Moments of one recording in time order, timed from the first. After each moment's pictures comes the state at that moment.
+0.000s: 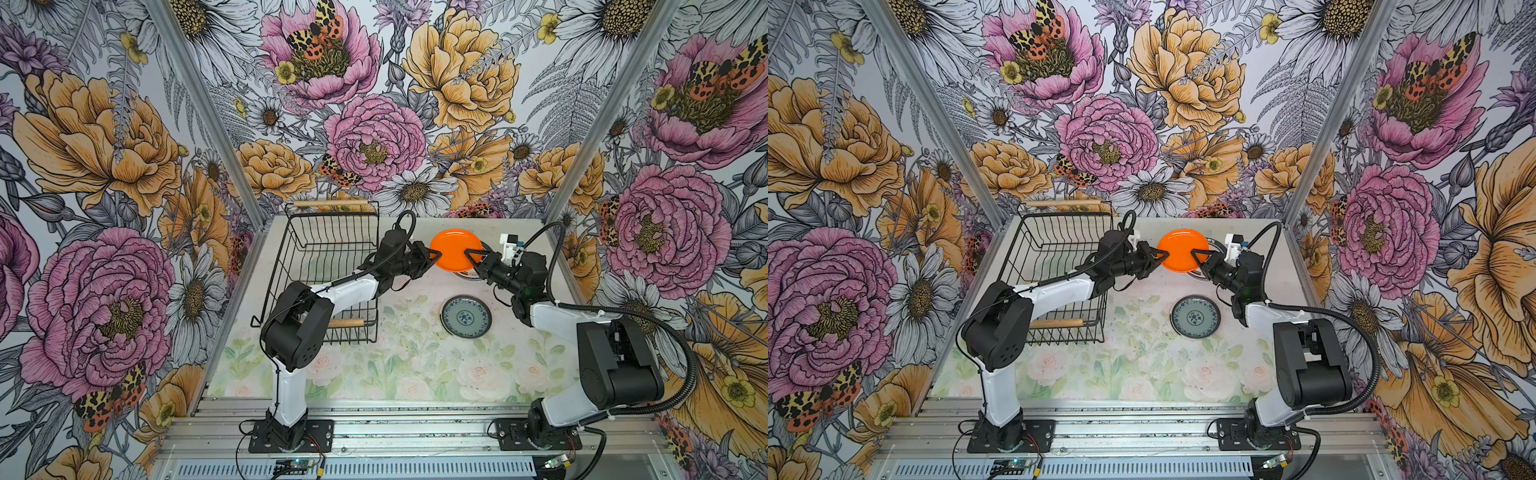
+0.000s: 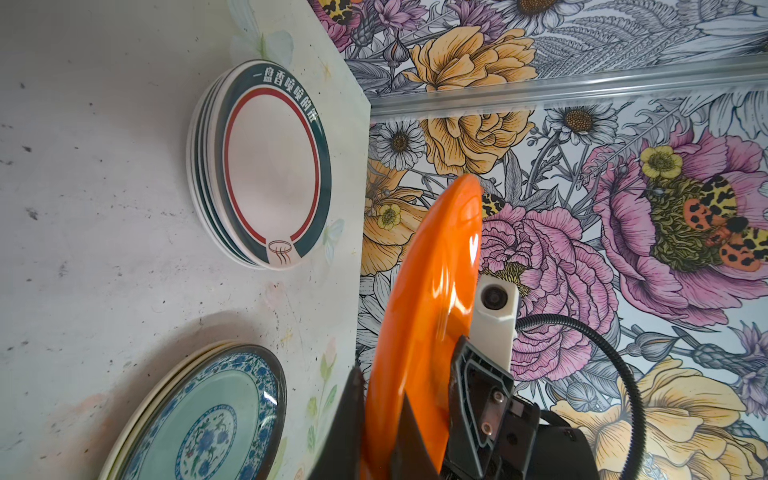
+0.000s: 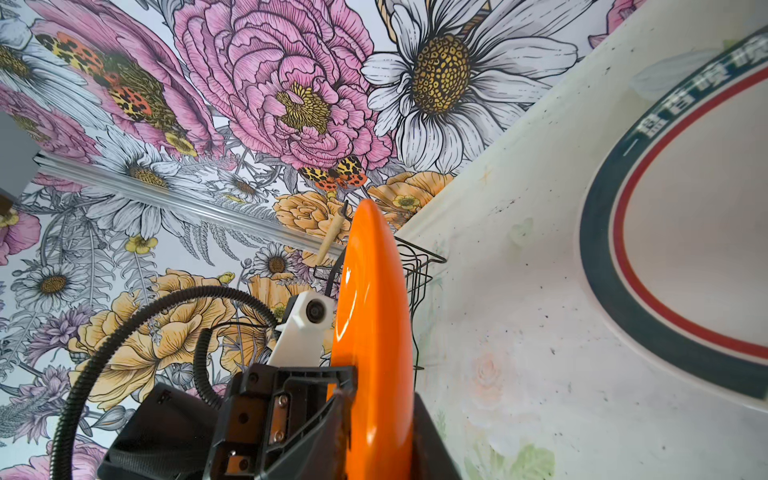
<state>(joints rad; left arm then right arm) -0.63 1.94 1.34 0.30 0.41 -1.33 0.08 1.53 0.71 0.70 -0.67 1.11</state>
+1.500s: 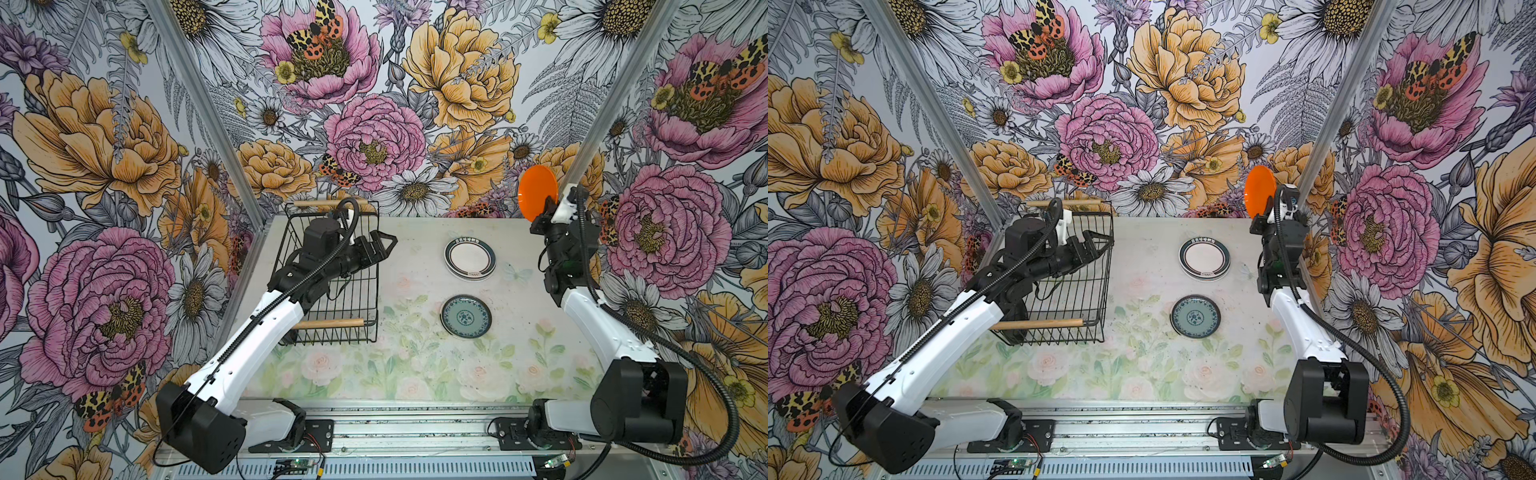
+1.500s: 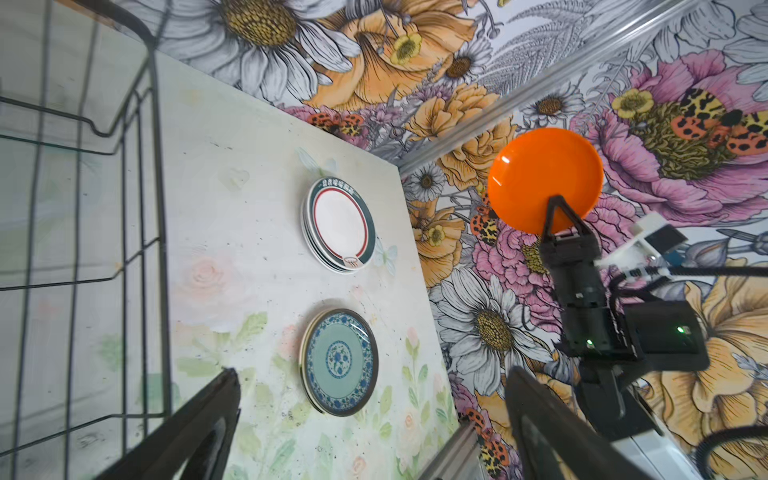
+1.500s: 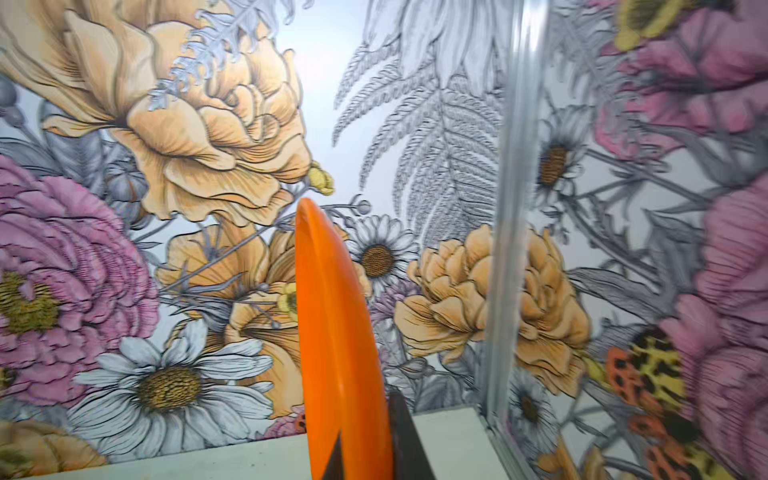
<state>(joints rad) -0.45 1.22 1.23 -0.39 0.26 -0.78 -0.08 1.29 0.97 0.42 0.16 0.05</state>
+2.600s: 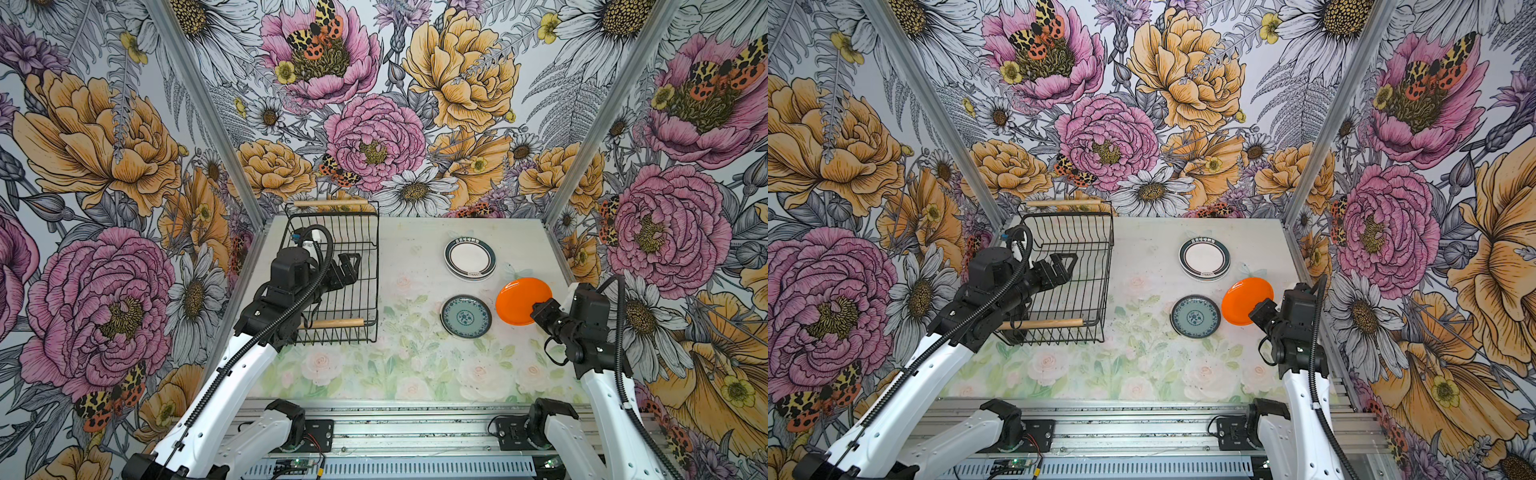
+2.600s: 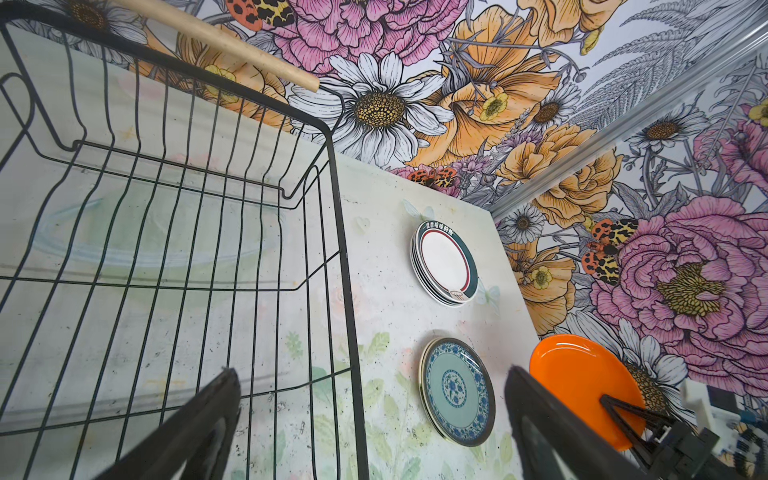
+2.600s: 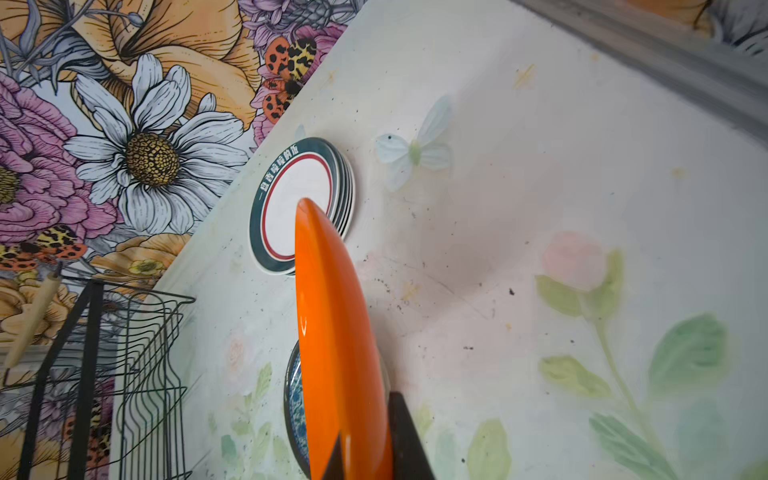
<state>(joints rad) -0.34 0.96 1.03 -0.46 0.07 -0.58 -0.21 0.73 0.63 -0.60 -0.28 0.66</state>
